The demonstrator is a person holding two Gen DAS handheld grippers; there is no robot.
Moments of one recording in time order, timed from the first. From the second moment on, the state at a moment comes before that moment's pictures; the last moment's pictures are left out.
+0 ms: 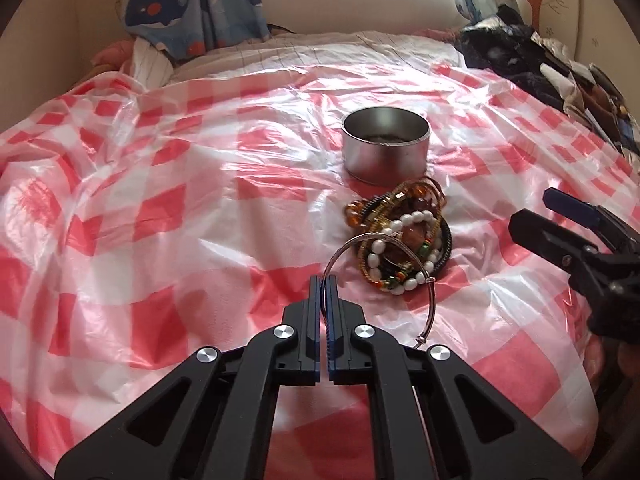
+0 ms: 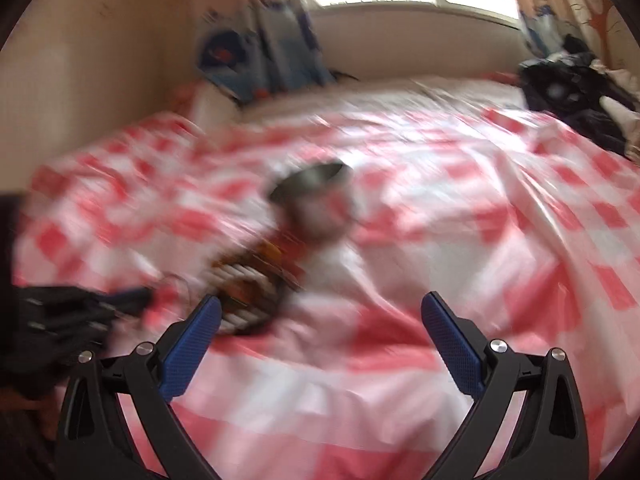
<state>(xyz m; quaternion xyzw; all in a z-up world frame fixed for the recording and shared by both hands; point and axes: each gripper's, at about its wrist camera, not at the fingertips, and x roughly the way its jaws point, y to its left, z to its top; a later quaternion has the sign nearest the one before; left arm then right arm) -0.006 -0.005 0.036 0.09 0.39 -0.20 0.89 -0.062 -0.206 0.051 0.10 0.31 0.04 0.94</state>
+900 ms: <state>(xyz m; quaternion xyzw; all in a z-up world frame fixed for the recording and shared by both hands) 0.010 0.004 0.027 0.06 0.40 -0.18 0.89 -0.046 -0.215 0.048 0.15 0.36 0.12 0.91</state>
